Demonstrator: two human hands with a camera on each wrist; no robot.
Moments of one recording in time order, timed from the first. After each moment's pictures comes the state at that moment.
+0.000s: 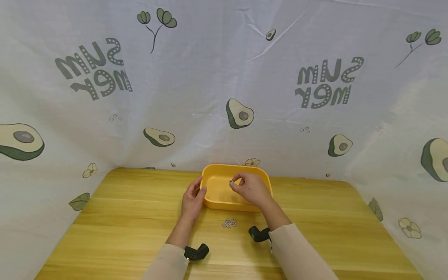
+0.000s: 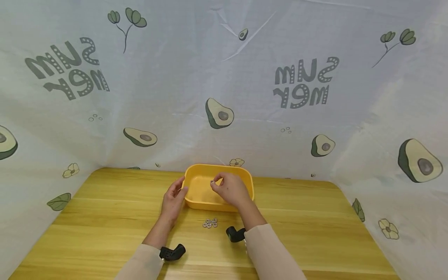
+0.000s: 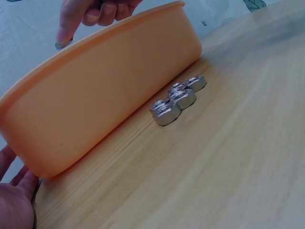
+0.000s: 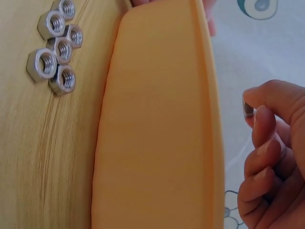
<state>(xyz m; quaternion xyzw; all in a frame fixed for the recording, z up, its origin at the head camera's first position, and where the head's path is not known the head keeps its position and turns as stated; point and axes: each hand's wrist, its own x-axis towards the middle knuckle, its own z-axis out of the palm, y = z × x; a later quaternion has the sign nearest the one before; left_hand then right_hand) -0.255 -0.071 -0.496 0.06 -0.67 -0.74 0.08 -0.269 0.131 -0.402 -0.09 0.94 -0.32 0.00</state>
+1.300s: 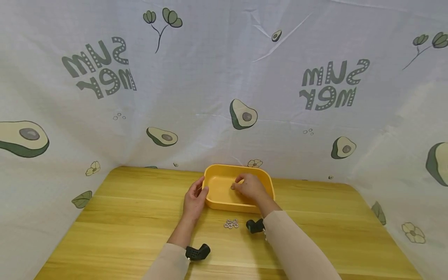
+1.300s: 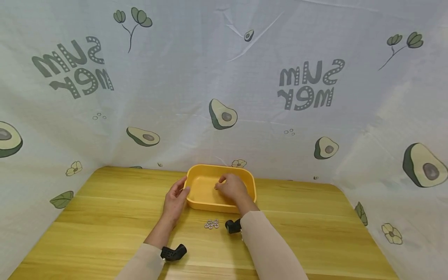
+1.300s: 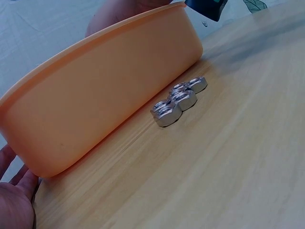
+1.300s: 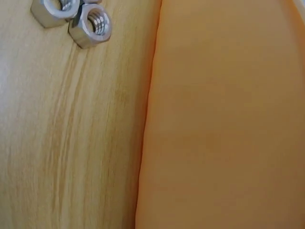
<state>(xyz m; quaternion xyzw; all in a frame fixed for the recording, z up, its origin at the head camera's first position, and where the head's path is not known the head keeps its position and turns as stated) -0.252 -0.073 -0.495 0.05 -0.67 -0.74 0.08 -0.312 0.129 -0.438 -0.02 0.95 -0.31 0.08</state>
